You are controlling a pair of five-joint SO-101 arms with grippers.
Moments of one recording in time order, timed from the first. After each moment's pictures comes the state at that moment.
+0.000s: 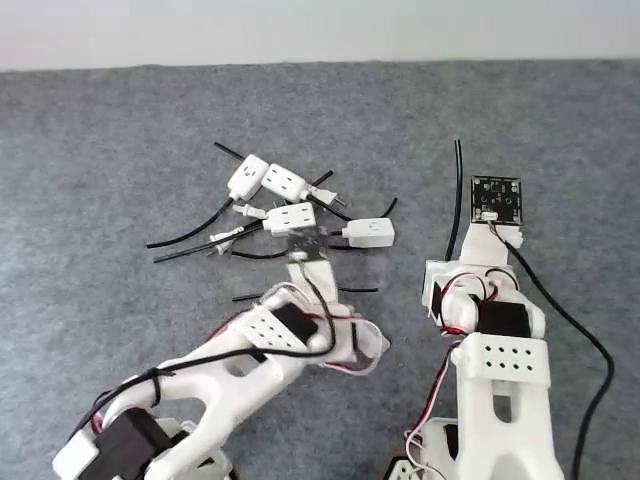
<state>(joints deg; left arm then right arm) 41.2 -11.1 51.1 45.5 50.7 2.5 -46.7 57.8 51.5 -1.1</state>
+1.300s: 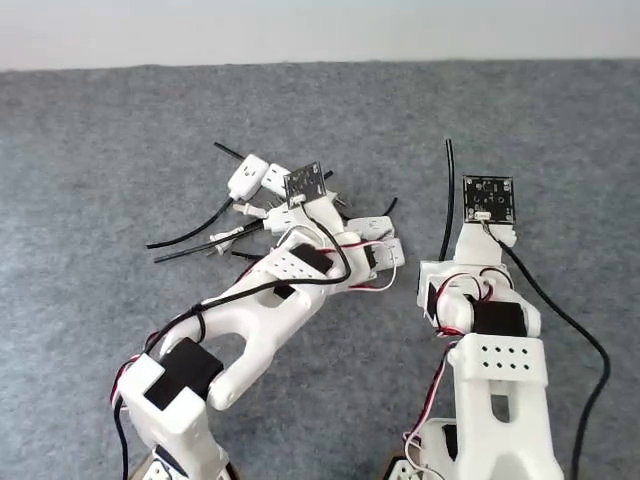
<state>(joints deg) 31.0 13.8 25.5 32.5 55.7 1.0 -46.7 57.8 51.5 -1.1</state>
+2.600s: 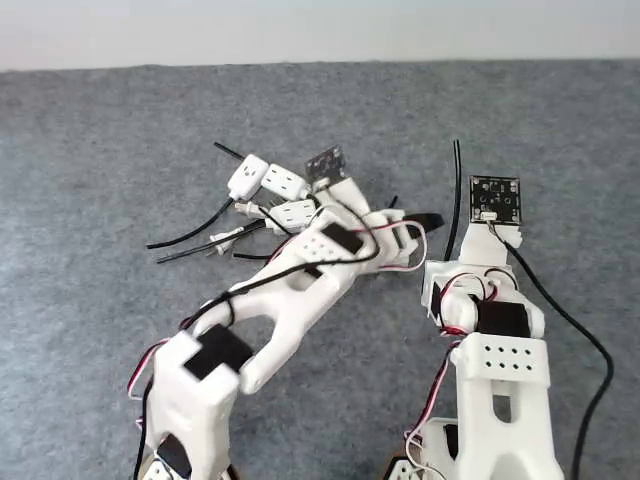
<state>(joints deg) 34.5 29.7 0.6 46.2 62.7 2.4 -46.7 57.8 51.5 -1.1</state>
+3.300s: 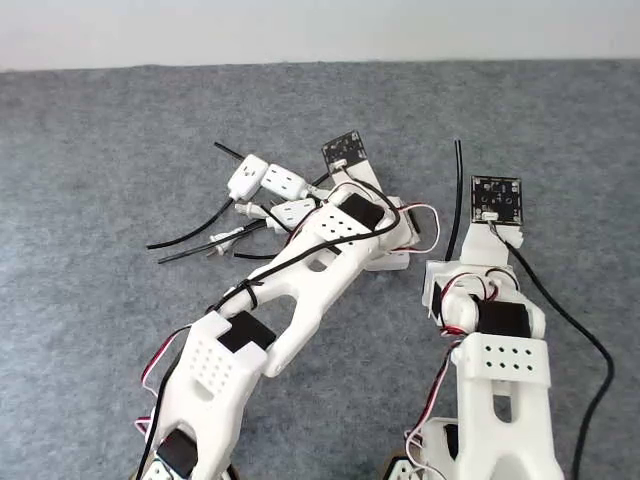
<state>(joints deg) 34.5 40.2 -19.0 60.8 61.0 2.6 -46.7 57.8 51.5 -1.1</state>
